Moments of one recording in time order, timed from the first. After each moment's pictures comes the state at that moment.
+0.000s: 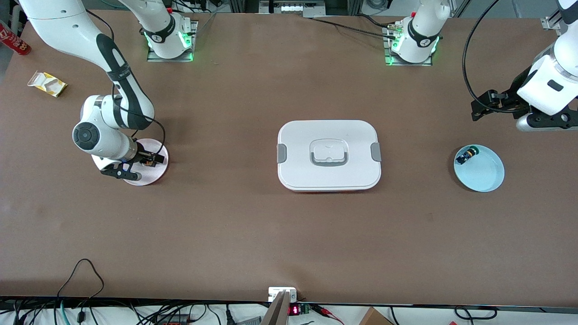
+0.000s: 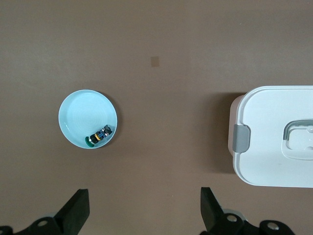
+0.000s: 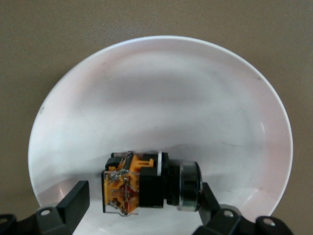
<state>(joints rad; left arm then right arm) 0.00 0.05 -0.10 -1.54 0.04 1.53 -0.15 0.04 0.45 -0.04 -2.15 -0.03 2.44 0.22</state>
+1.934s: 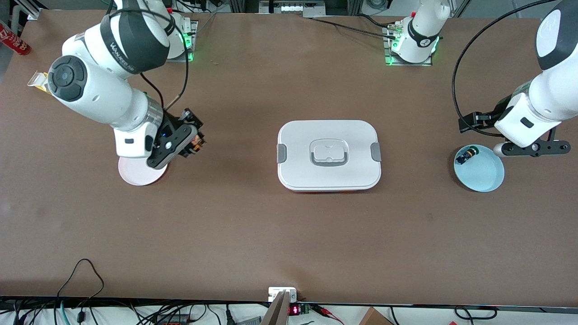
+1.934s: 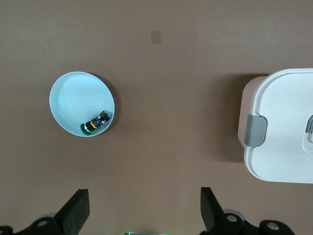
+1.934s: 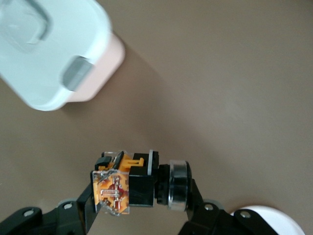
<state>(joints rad) -0.01 0.18 -0.10 -1.49 0.05 1.46 -0.15 0.20 0.26 0.18 -1.59 0.23 1.87 -0.52</state>
